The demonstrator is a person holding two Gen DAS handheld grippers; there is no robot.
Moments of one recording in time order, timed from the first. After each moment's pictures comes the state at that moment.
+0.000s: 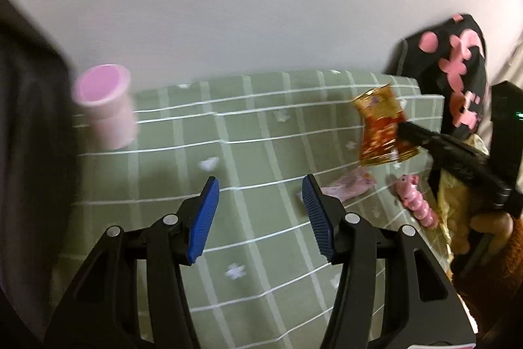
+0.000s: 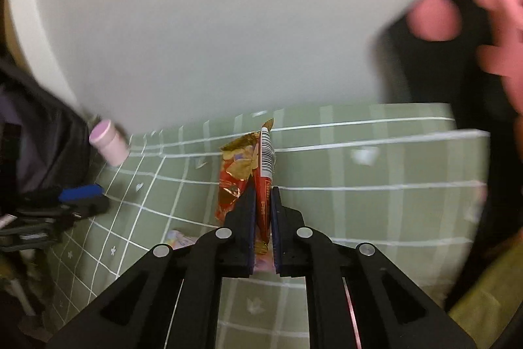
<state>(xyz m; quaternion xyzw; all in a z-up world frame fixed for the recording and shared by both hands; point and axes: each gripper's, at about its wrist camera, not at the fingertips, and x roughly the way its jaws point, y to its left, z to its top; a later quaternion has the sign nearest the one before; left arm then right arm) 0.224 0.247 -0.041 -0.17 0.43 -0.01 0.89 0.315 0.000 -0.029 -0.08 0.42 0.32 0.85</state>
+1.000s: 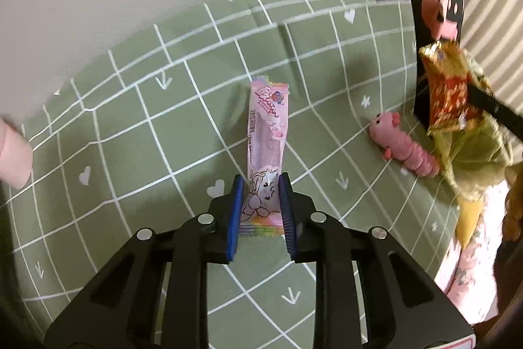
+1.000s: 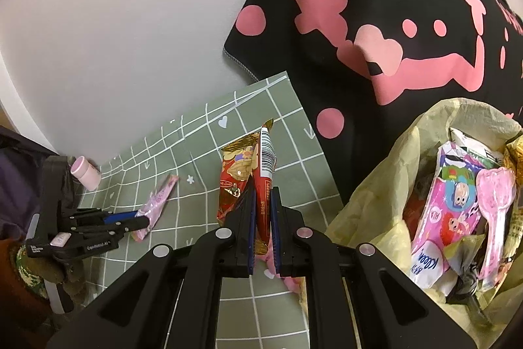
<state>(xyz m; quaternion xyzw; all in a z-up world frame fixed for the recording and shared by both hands) 0.268 0.174 -0.061 -0.07 0.50 -0.11 0.86 0.282 -0.115 0.006 0.01 0.42 0.20 0.89</state>
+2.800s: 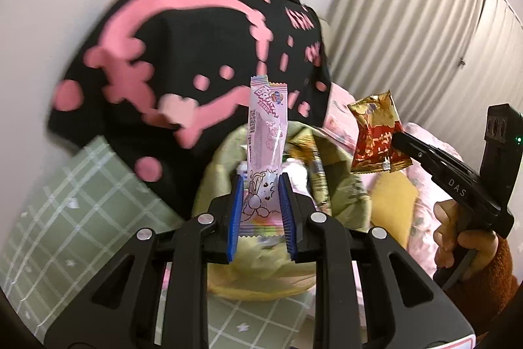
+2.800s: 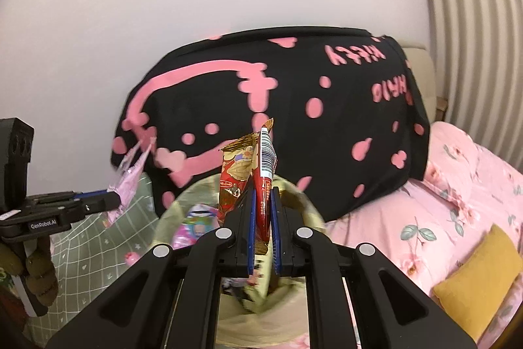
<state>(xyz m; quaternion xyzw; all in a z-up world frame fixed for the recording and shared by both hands) 0.285 -0.081 0.093 -0.02 0.37 -0.35 0.86 0.209 -0.330 0.115 0.05 0.28 0.00 0.96</state>
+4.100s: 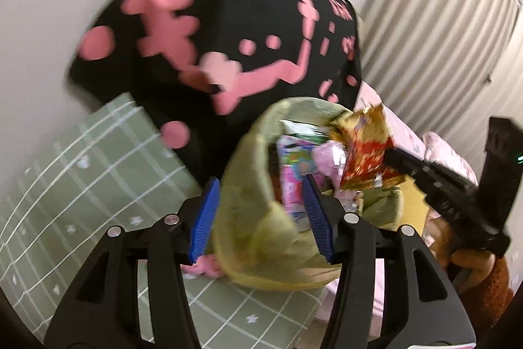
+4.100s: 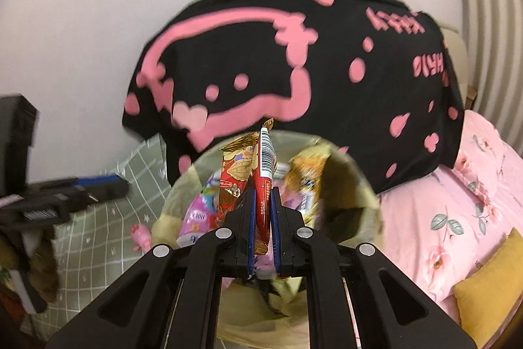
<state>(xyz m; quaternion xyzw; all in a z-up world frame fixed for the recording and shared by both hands) 0.286 -0.048 0.059 -0.05 0.40 -0.27 0.88 0.248 -0.292 0.065 0.04 0.35 0.06 0.93</state>
